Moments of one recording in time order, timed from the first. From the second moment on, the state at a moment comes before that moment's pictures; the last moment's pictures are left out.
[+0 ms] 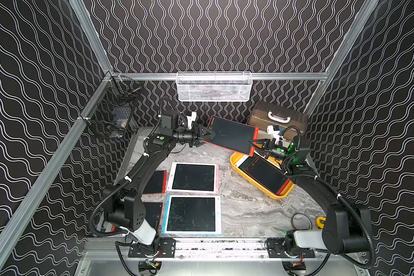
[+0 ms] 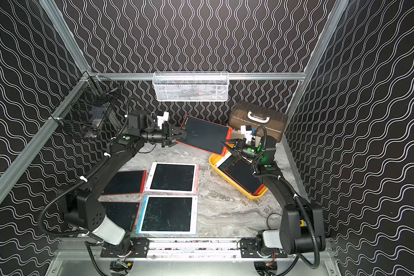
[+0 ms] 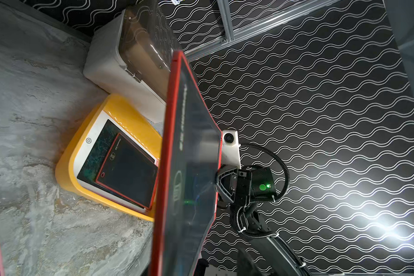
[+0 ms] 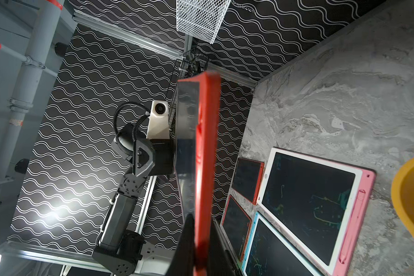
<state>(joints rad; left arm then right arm) -0.20 1.60 1.53 -0.34 1.04 -0.86 0.10 1.36 0.88 0.49 -1.00 1.23</state>
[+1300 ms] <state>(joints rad) -0.17 1.06 1.47 -1.13 0.13 -0.37 0.55 2.05 1.55 0.11 -0.62 1.06</state>
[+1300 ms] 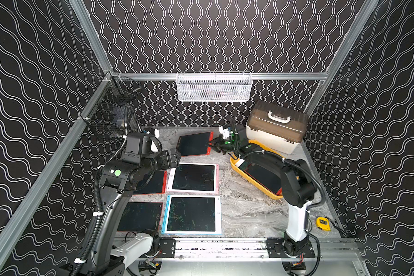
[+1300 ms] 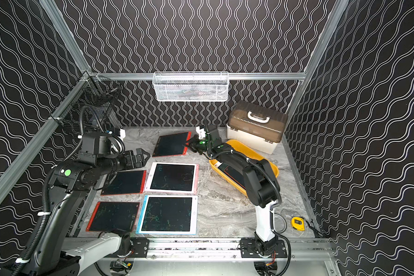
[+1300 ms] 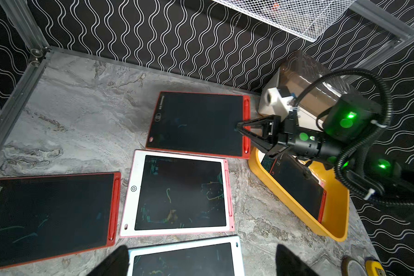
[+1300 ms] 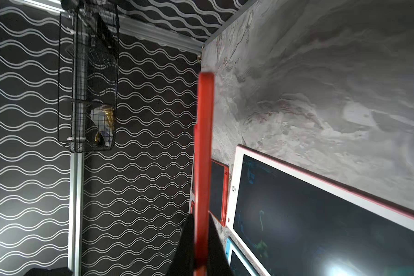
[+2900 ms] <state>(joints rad) -0.18 0.99 1.43 -1.38 0.09 -0.37 0.82 3.04 2.66 0.19 -0.51 1.28</state>
